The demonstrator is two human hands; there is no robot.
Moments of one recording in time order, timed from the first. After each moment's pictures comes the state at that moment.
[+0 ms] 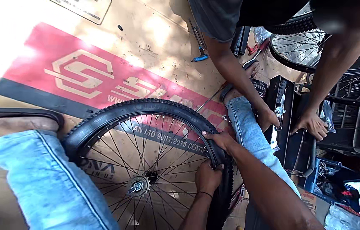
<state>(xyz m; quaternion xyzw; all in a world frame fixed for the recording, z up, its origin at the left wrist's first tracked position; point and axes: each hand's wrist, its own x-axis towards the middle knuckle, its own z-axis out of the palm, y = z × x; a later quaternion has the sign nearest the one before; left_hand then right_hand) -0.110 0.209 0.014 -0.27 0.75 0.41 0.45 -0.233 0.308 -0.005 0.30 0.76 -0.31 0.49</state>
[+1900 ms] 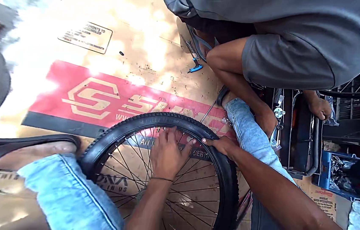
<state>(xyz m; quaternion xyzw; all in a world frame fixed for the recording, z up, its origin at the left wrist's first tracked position) -0.203 0.083 0.040 -0.03 0.97 0.20 0.12 -0.231 0.302 0.004 0.30 0.75 -0.33 0.49</state>
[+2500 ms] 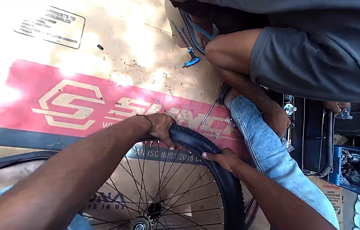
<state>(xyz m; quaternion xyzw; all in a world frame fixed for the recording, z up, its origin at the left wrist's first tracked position) -0.380 0.037 -0.046 0.29 0.78 0.01 0.55 -0.201 0.286 -0.010 0.33 0.71 -0.35 0.52</state>
